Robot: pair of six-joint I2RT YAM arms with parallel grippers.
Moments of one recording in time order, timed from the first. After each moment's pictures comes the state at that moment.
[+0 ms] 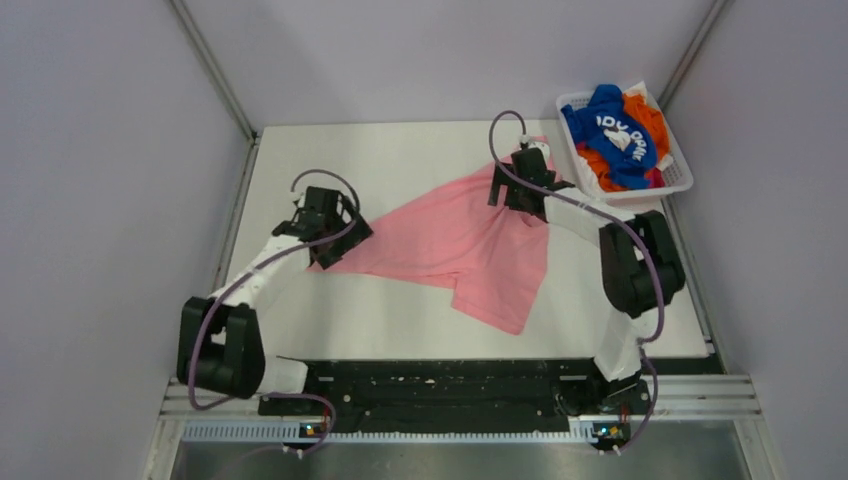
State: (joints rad) left arm -0.24 1.44 0.92 -0.43 -0.03 -0.80; right arm 0.36 1.93 1.31 -0.15 0.22 0.42
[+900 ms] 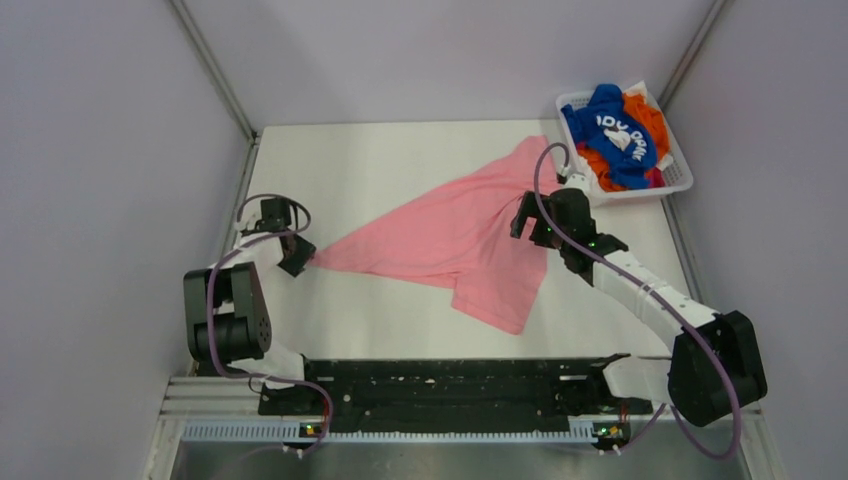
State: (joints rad) left arm 0.15 1.54 0.82 -0.38 -0.15 -0.83; right arm 0.38 1.23 0.77 -0.16 0.18 0.50
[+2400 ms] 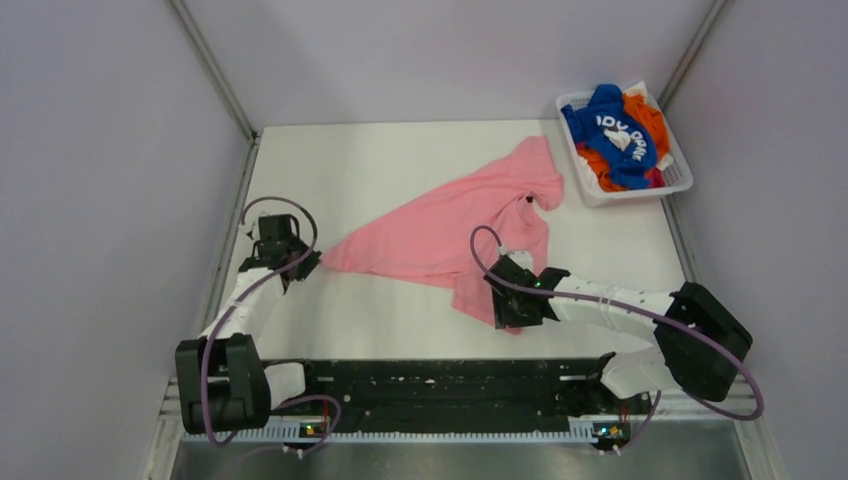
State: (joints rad) left arm 0.09 1.19 0.65 -0.32 -0.02 -0.78; right arm 0.86 1.34 0.66 -0.57 0.22 0.73
